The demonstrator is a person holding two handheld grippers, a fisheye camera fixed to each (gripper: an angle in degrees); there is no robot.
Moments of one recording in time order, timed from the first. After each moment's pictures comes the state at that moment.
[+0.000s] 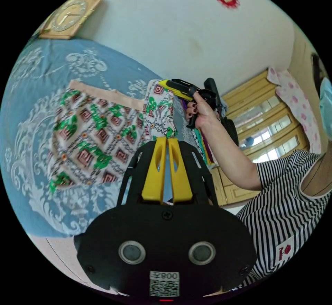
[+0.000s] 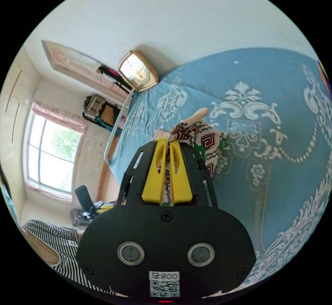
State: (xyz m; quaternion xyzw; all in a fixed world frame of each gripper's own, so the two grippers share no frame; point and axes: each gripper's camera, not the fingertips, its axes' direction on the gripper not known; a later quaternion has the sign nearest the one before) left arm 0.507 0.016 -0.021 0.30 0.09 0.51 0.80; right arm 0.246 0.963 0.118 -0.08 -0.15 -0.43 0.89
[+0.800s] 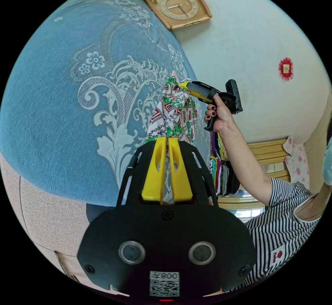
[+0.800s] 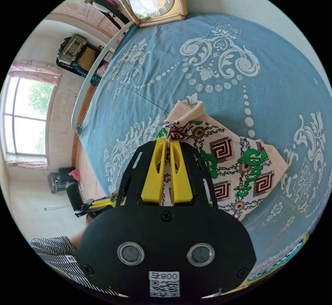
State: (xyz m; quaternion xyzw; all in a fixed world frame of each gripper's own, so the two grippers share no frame) left arm 0.205 -0.102 -0.219 0.33 0.19 0.29 0.88; right arm -0.028 1.087 0.053 -0.20 0.03 -0.53 0.83
